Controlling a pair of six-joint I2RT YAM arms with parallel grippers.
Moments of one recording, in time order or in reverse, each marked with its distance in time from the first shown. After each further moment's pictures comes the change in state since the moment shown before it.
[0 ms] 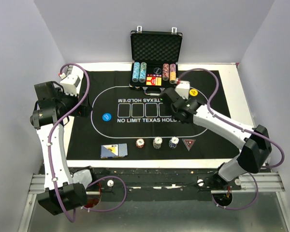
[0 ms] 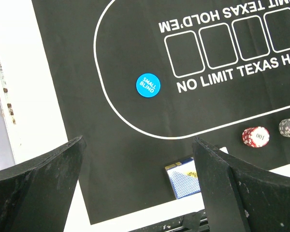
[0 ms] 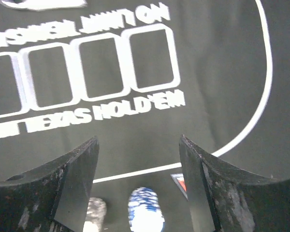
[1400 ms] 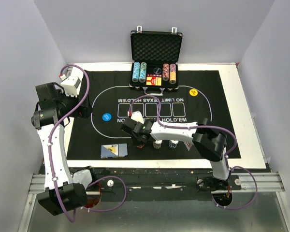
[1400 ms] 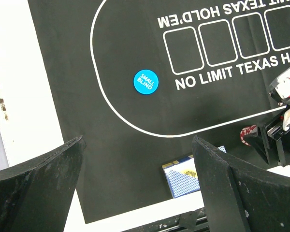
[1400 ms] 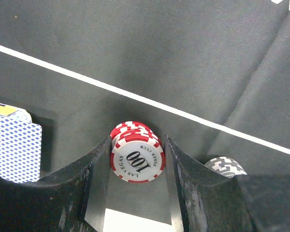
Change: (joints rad) left arm 0.000 -0.004 -0.027 0.007 -0.001 -0.021; right arm 0.366 0.486 0.219 0.145 -0.333 -0.077
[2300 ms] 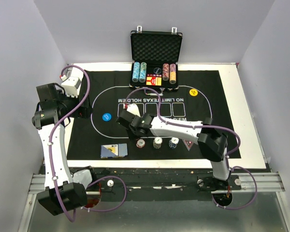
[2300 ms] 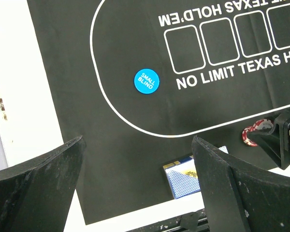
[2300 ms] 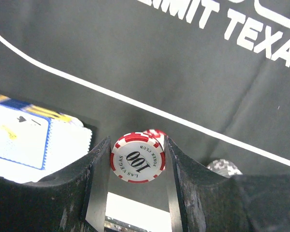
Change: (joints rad) left arm 0.000 0.000 -0.023 0.018 -0.002 0.011; right arm 0.000 -0.020 0.129 -0.063 0.008 -0.022
